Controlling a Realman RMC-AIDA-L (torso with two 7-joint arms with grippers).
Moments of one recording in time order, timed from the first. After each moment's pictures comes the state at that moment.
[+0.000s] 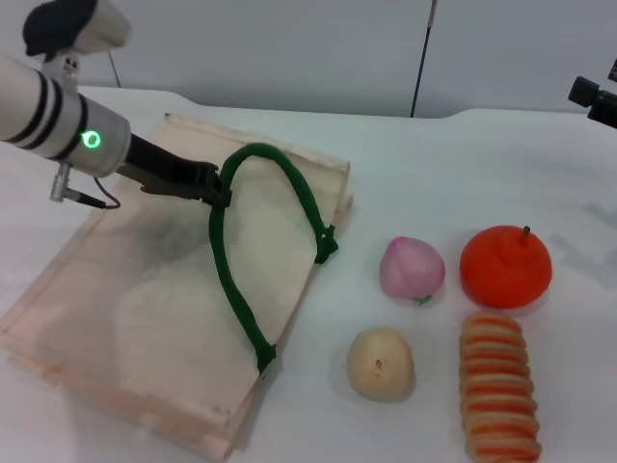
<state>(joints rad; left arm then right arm) -1.12 -1.92 2.86 -0.38 0.25 1.20 -2.19 0.66 2.02 -0.10 -0.60 1.04 1.51 -1.81</state>
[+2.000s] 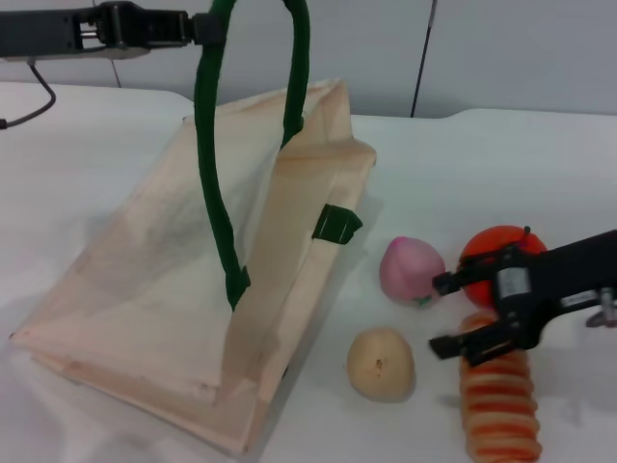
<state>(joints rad) -0.97 -1.88 2.86 -0.73 -0.49 2.04 -1.92 0.72 2.05 -0.85 -0.76 0.85 1.71 -1.63</state>
